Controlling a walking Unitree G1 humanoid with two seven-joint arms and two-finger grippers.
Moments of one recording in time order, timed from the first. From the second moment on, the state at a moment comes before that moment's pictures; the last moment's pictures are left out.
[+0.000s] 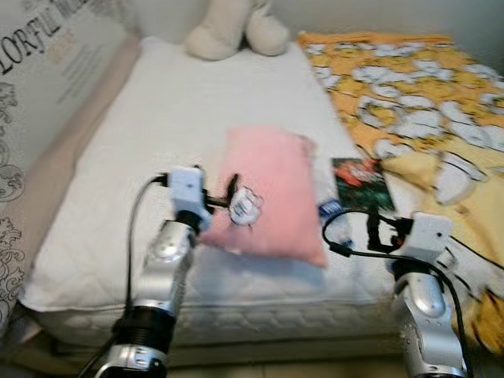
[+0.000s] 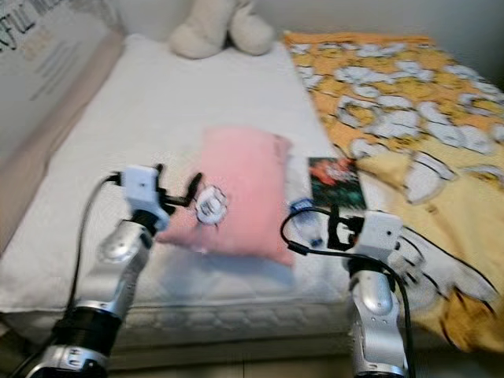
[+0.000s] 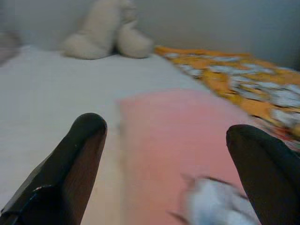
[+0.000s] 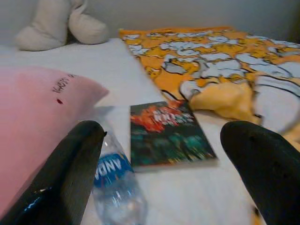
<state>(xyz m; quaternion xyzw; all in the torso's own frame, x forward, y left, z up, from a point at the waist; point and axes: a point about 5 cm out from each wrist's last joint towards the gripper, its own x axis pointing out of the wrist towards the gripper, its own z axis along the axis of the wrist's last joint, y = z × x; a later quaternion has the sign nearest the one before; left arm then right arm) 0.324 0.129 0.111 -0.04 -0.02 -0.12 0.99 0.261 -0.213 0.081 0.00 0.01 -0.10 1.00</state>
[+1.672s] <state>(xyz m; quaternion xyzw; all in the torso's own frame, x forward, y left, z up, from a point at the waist) 0.349 0.123 0.105 -0.07 0.03 -0.17 0.98 0.266 -0.230 0.091 -0.01 0.05 -0.11 0.99</state>
